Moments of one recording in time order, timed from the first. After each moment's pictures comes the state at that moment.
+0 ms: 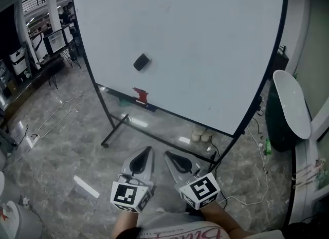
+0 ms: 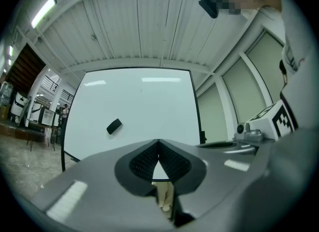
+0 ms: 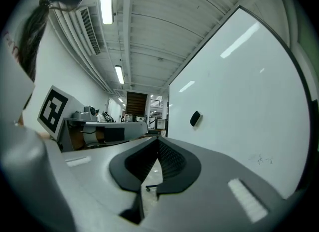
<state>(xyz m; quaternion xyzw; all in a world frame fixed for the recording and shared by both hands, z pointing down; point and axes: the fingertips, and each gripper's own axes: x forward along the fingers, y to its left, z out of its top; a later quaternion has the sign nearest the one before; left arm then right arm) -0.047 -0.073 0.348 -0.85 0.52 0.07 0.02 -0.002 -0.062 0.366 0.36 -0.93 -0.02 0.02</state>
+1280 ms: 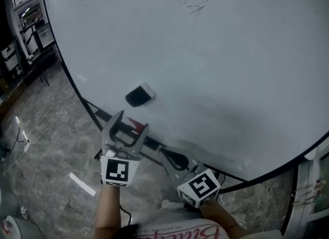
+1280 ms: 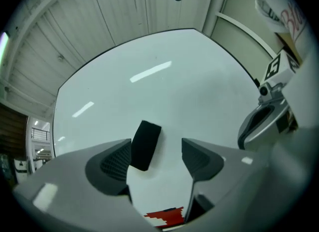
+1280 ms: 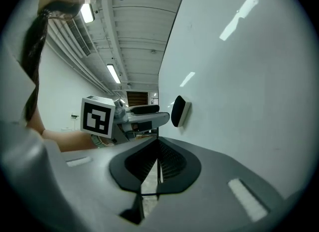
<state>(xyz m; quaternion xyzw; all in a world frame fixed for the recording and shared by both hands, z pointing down) -0.103 -0.381 0.306 -0.81 0.54 -0.06 0.22 -0.038 -0.308 0.364 0.32 -0.95 0.01 0.02</state>
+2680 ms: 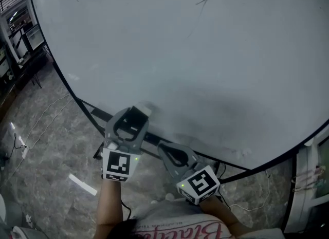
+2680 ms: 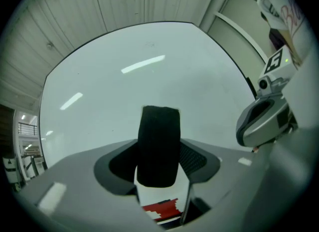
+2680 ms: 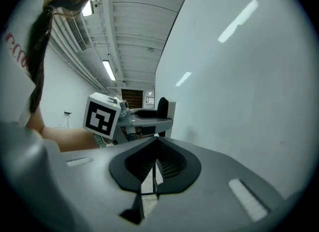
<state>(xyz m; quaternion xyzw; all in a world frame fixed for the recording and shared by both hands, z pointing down) -0.105 -0.399 0.329 -0.85 0.49 -0.09 0.19 -0.055 -0.311 0.369 0.36 -0.93 0.01 0.02</state>
